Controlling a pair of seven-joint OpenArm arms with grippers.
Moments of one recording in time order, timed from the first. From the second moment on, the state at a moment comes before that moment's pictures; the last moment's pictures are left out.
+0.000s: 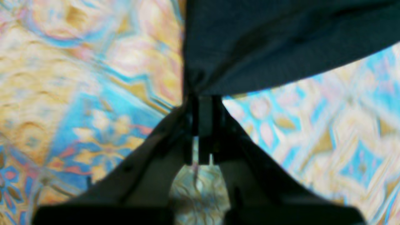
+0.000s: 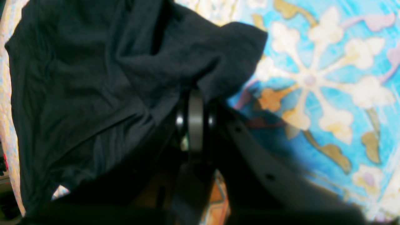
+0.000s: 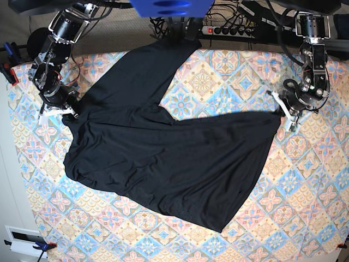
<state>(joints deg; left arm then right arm) 9.6 -31.0 -6.6 85.8 -23.2 -22.3 46.6 -2.7 10.4 34.6 77.4 41.3 11.2 -52.0</state>
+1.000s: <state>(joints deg) 20.2 -38.8 -2.4 87.4 -25.5 -25.8 39.4 -2.0 15.9 38.7 71.0 42.8 11.9 -51.5</state>
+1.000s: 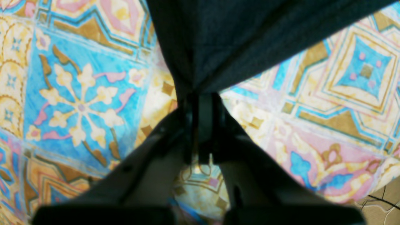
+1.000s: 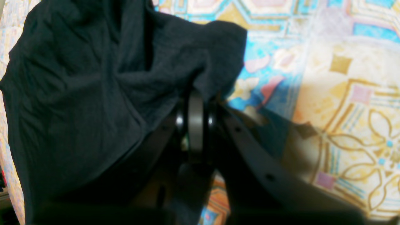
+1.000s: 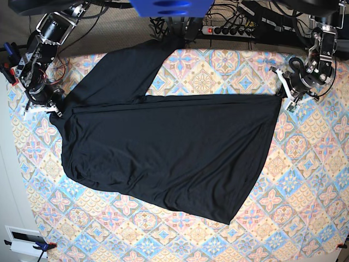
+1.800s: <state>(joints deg) 19.3 -37.4 -2.9 90.2 -25.7 -26.6 44.5 -3.1 16.4 38.6 78.9 40.7 10.8 -52.5</state>
